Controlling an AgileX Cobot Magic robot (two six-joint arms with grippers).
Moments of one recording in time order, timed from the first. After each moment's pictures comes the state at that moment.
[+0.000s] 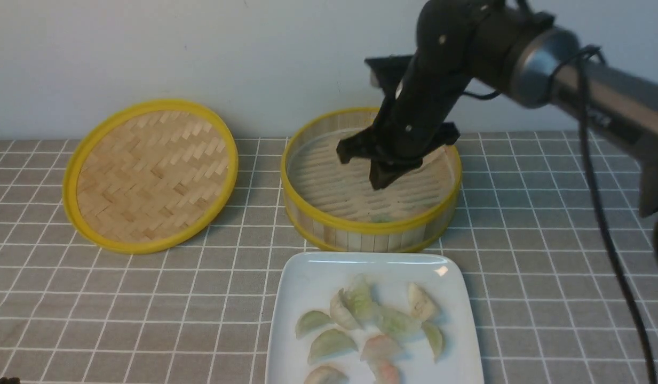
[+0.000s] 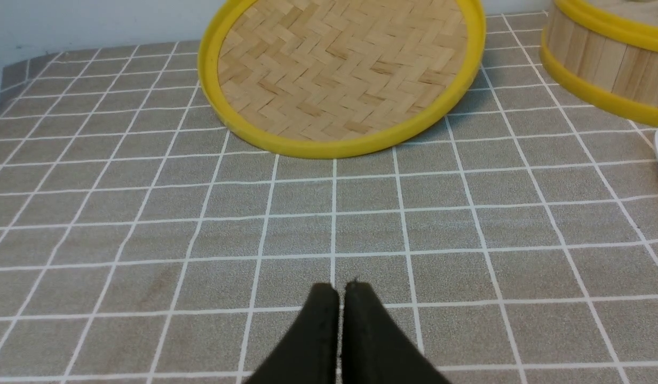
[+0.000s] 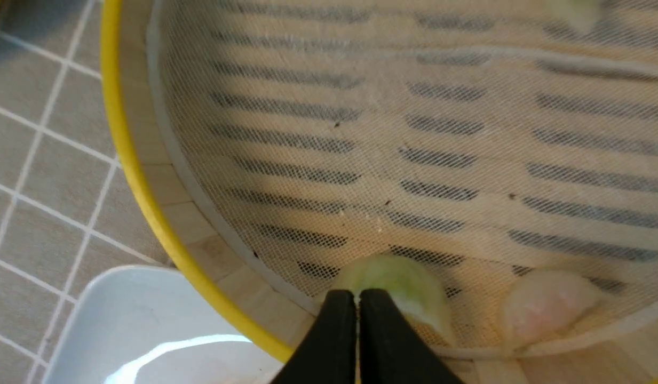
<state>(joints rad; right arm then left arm) 0.48 2.21 -2.05 0.13 1.24 0.14 -0.02 -0.01 0.03 0.02 0.37 -0.01</state>
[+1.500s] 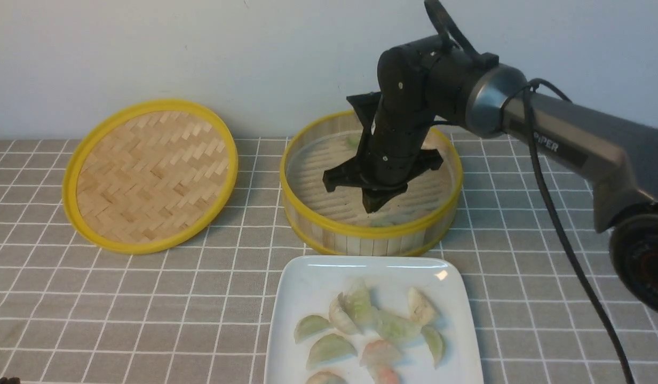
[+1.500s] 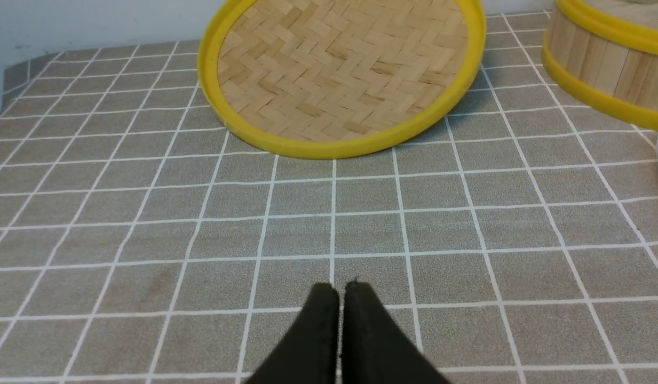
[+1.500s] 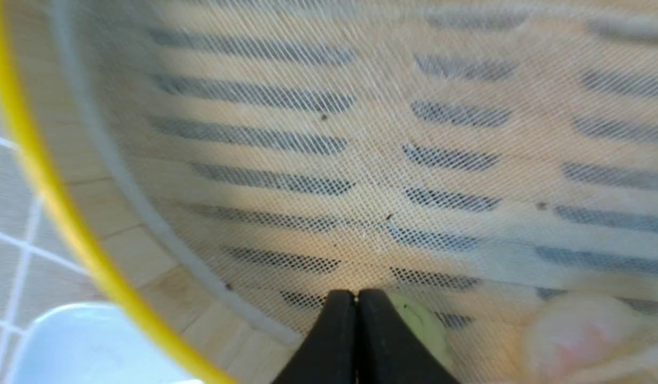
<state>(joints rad) 0.52 2.24 -2.06 0.05 1.23 0.25 -0.02 -0.01 0.03 0.02 0.37 -0.01</state>
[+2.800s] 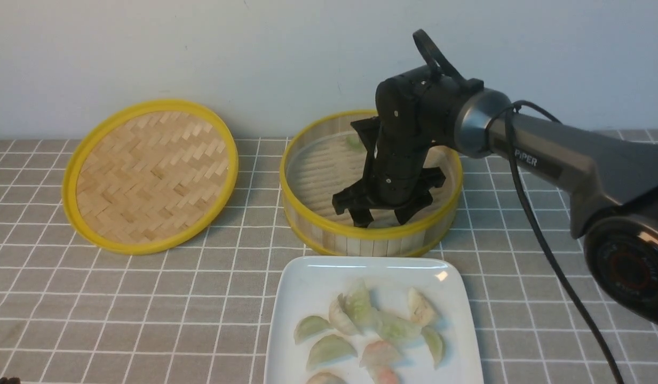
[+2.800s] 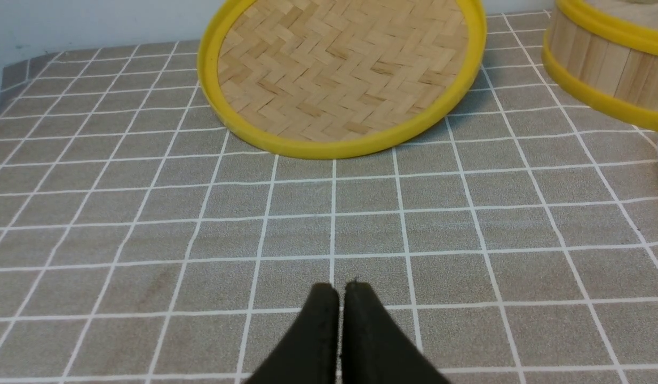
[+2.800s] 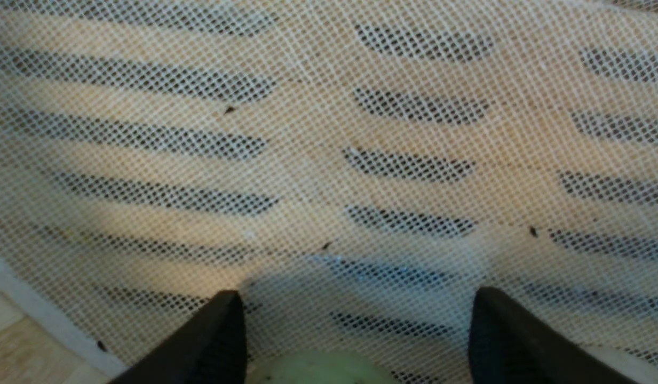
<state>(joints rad) 0.52 2.35 -2.03 0.02 1.20 0.23 -0.02 -0.01 0.03 0.02 0.37 -0.01</state>
